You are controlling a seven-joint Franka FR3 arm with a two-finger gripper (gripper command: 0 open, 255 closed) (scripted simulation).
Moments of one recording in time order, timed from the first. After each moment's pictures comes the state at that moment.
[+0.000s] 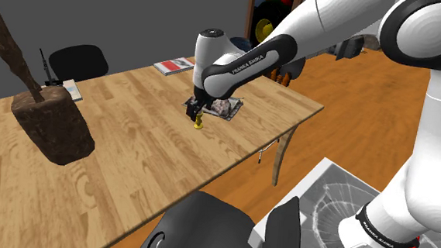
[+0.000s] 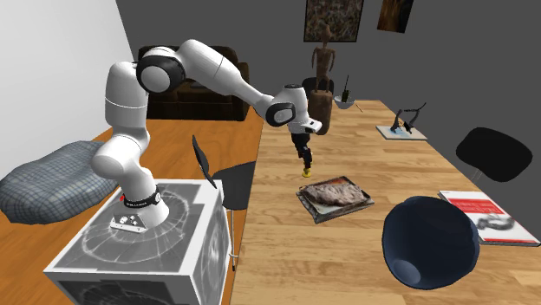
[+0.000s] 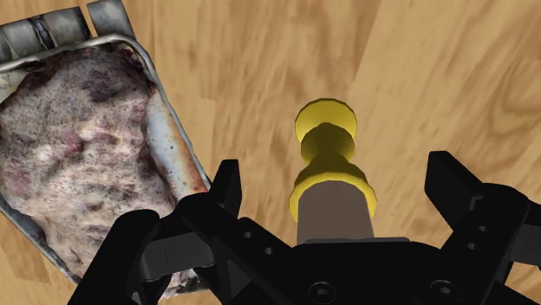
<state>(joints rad) 0.10 0.38 0.17 -1.87 -0.19 2.42 0.16</state>
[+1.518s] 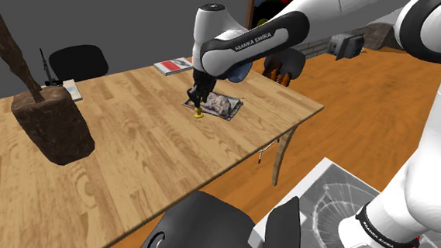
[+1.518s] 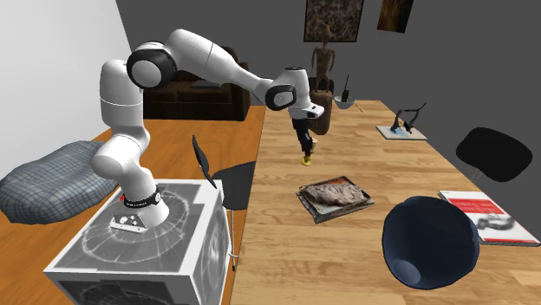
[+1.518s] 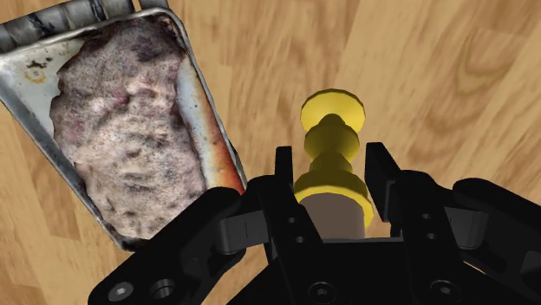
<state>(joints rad) 0.09 0.30 0.18 -1.81 -0.16 2.29 0.13</state>
